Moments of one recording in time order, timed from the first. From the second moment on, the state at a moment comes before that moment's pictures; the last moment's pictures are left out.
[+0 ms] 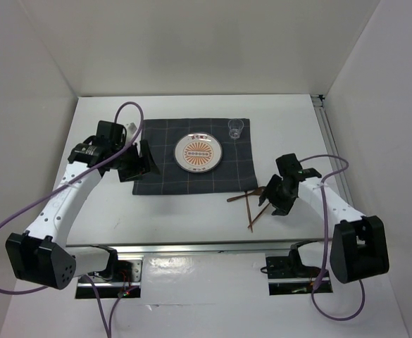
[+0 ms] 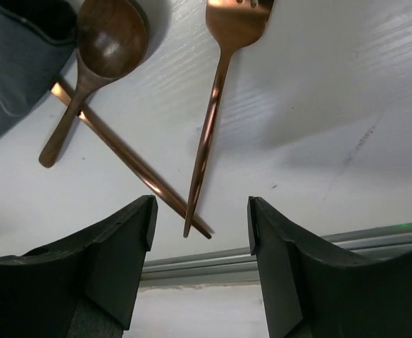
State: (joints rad) left arm -0.18 1.23 1.18 -0.92 0.30 -0.48; right arm 0.19 1.22 0.72 -0.79 -0.06 0.80
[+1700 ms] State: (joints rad) left arm -0.19 1.17 1.43 -0.96 0.22 -0.60; right arm 0.70 2.10 1.95 -0.73 -0.04 0.67
